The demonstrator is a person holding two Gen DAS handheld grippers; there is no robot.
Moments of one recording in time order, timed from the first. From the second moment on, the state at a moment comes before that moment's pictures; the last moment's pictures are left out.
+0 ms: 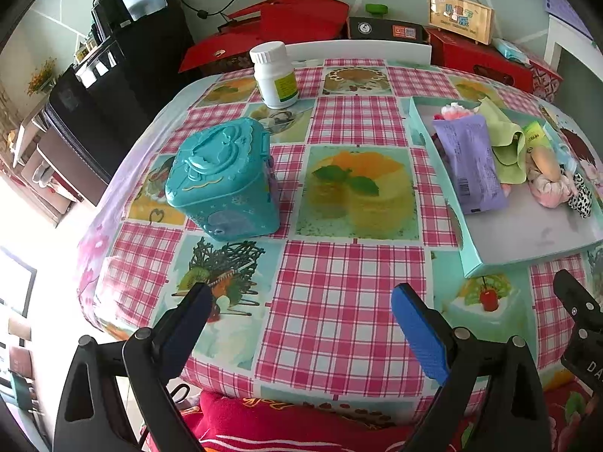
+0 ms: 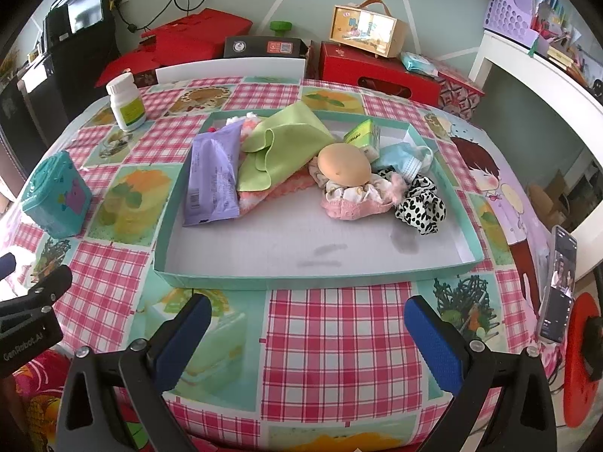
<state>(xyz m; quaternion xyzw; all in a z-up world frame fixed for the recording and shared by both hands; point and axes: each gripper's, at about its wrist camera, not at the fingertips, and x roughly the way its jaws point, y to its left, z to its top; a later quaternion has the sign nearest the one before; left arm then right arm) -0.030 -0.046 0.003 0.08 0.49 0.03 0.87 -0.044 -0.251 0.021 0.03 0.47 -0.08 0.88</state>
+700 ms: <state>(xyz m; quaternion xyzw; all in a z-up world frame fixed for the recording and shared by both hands) -0.030 -0.048 0.003 0.08 0.49 0.03 0.87 -0.044 -0.253 0.020 0.03 0.47 -0.08 0.88</state>
